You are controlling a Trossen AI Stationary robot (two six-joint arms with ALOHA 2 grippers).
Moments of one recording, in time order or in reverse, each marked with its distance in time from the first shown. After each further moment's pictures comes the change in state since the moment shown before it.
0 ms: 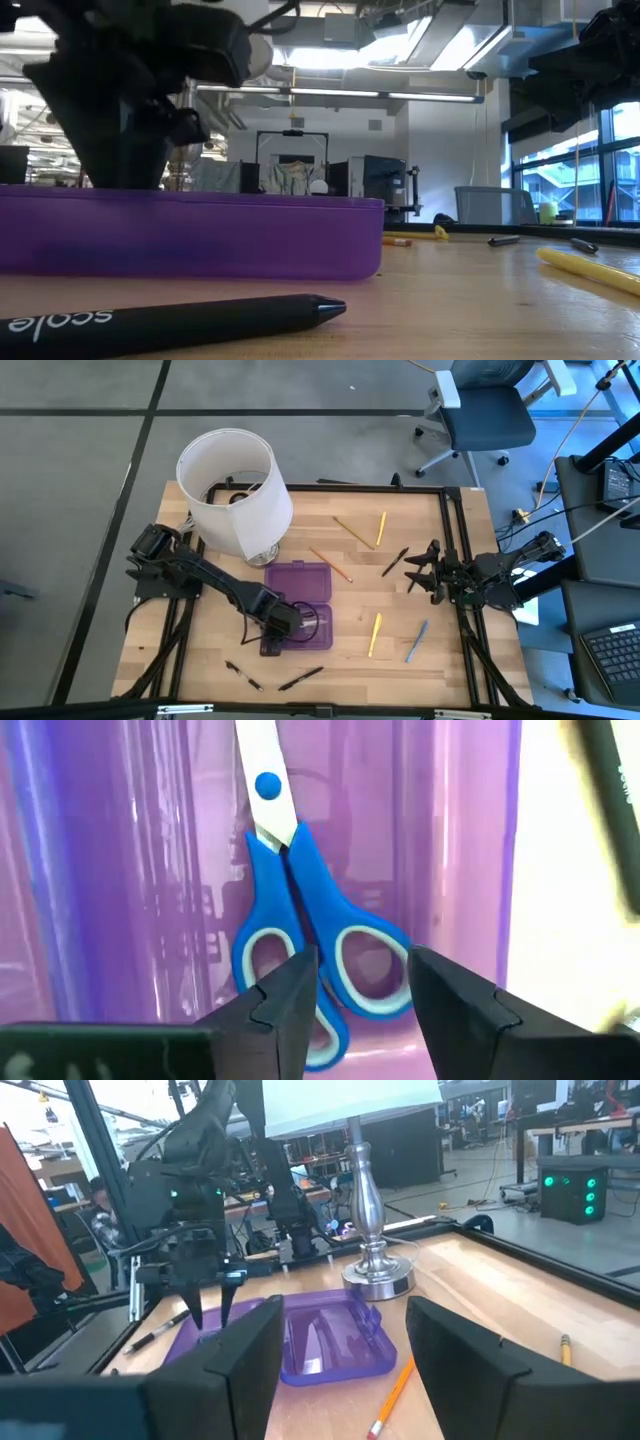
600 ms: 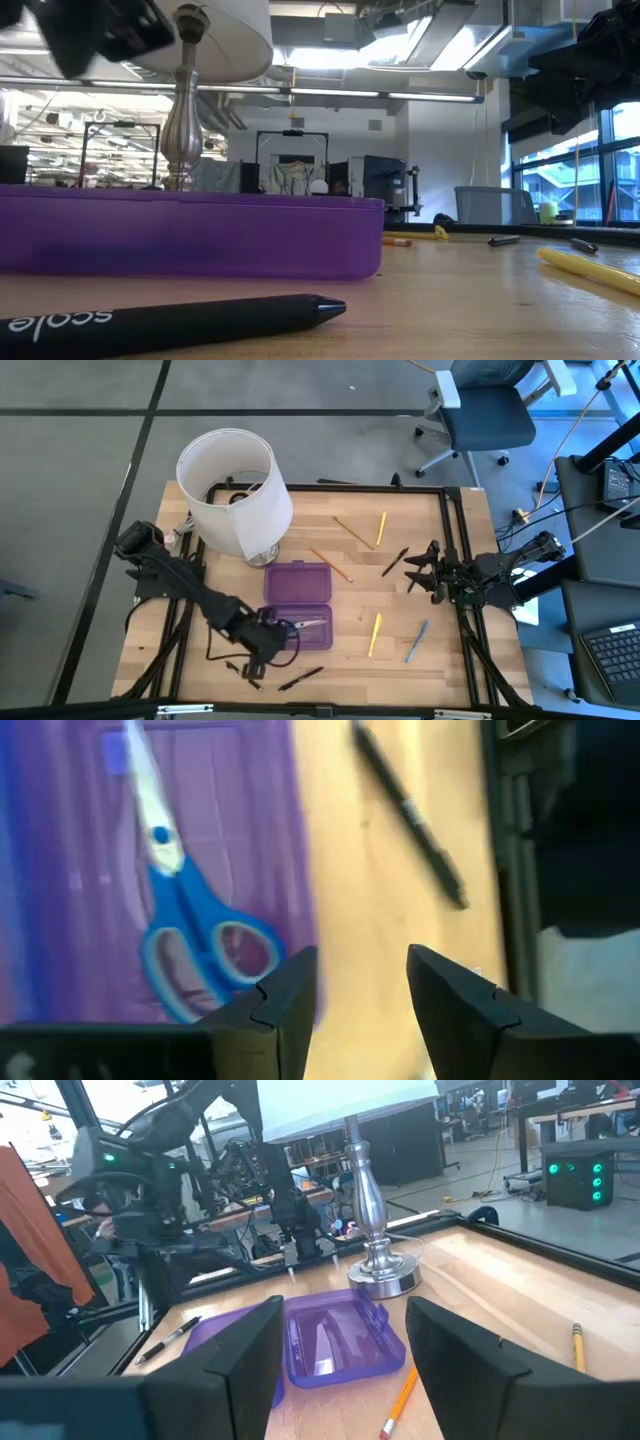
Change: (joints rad) left arm -0.206 -0.125 0.073 -0.008 -0.118 -0.125; right arm 0.000 0.000 0.000 0.000 -0.001 0.053
